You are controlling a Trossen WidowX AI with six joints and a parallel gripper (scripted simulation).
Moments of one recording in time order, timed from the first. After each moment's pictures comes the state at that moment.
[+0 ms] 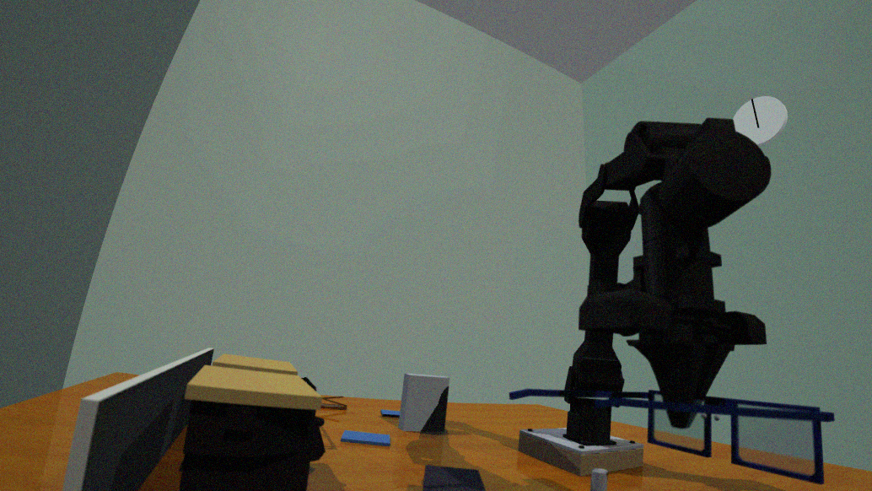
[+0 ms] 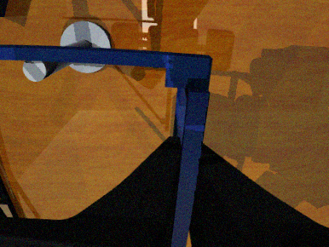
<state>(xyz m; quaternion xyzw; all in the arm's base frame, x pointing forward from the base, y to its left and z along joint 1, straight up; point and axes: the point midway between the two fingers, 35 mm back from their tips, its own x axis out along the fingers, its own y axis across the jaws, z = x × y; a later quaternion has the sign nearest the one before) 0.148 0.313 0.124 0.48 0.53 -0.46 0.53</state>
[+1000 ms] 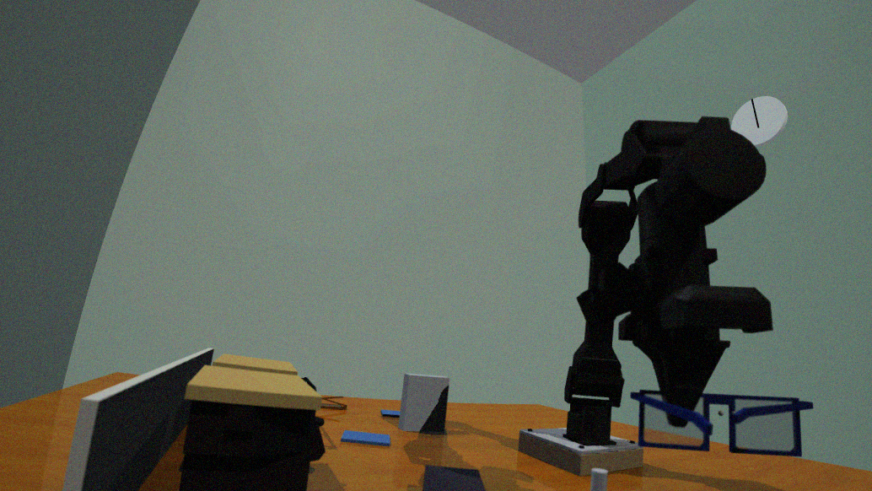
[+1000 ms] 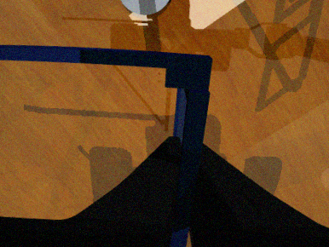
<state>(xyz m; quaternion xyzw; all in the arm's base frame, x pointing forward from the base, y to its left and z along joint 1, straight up) 0.151 0.311 0.126 0.19 0.68 -0.17 0.69</state>
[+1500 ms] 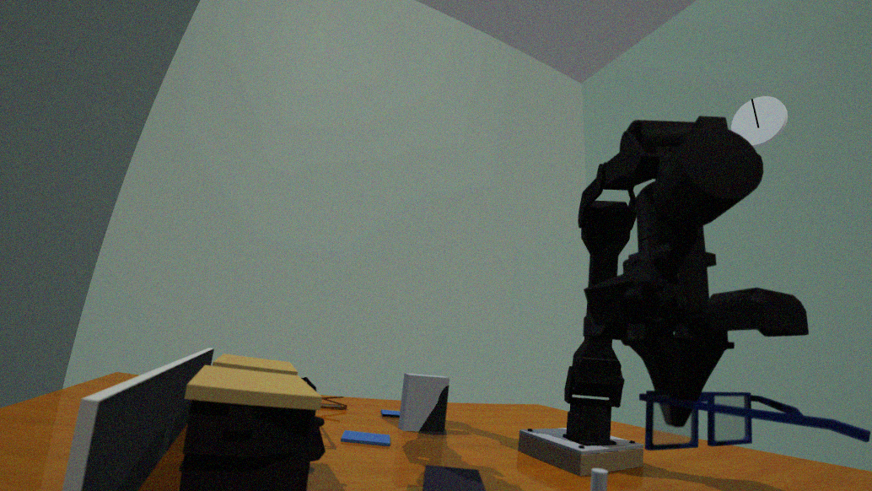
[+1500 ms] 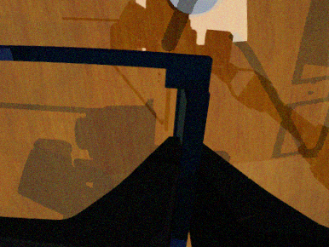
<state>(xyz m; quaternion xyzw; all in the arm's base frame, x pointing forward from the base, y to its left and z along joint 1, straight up) 0.152 0.311 0.126 0.01 0.70 0.01 0.71</state>
